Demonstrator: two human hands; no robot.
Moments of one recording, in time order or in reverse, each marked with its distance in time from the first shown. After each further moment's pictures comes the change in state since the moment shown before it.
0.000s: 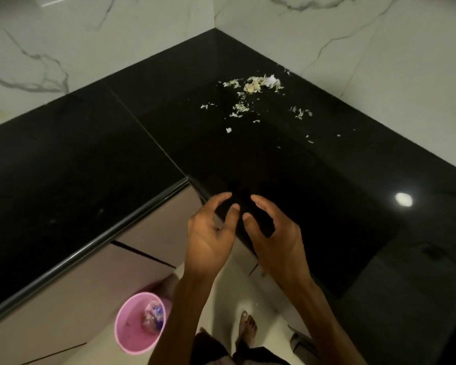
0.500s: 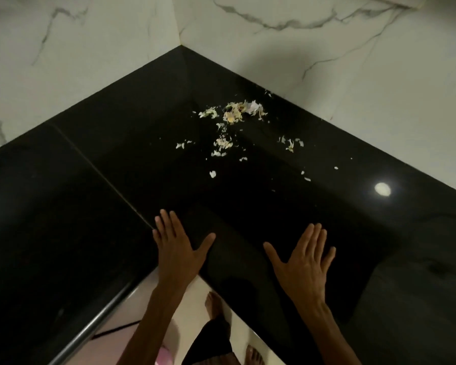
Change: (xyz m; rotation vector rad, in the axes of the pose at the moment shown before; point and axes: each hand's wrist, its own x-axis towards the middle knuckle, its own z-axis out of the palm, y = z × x) left_hand 0.182 -0.113 0.015 0.588 -0.165 -0.088; right_hand 0.126 0.100 0.005 -0.652 0.143 0.426
